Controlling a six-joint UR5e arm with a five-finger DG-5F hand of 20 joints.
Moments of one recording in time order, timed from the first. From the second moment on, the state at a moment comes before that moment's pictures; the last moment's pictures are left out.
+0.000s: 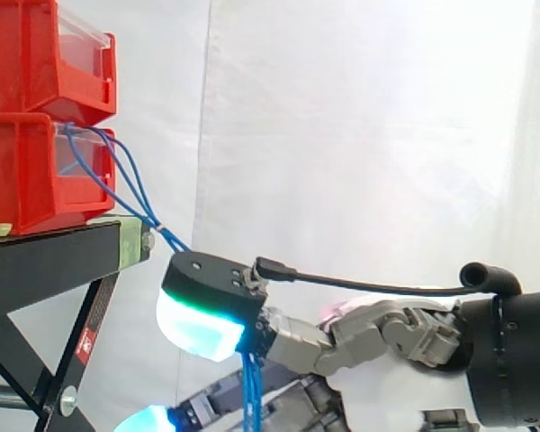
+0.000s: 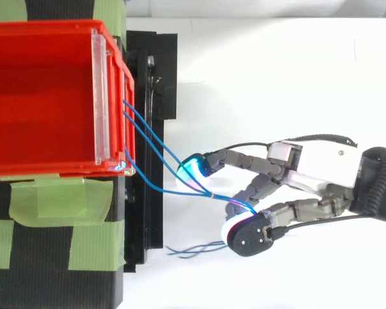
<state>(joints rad) 0.36 -2.10 -1.79 -2.65 -0.99 0.13</state>
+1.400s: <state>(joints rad) 0.36 -2.01 -1.78 -2.78 -1.04 0.09</state>
